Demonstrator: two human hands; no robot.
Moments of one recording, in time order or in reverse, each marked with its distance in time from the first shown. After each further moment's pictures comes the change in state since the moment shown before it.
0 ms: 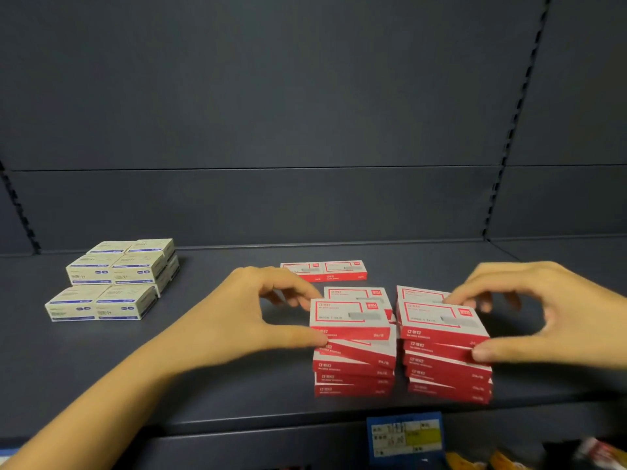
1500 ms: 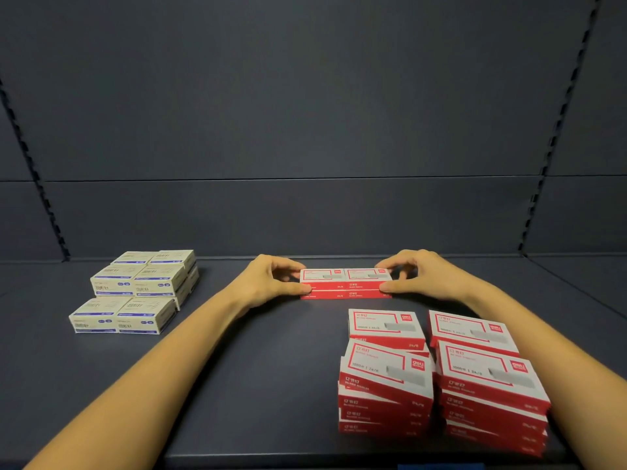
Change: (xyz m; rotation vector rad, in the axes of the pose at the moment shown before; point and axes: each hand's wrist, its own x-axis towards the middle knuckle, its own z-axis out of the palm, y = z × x) left_hand 0.081 -0.117 -0.011 -0.100 0.086 -0.361; right_hand 0.164 0.072 0.079 0.289 -0.047 0.159
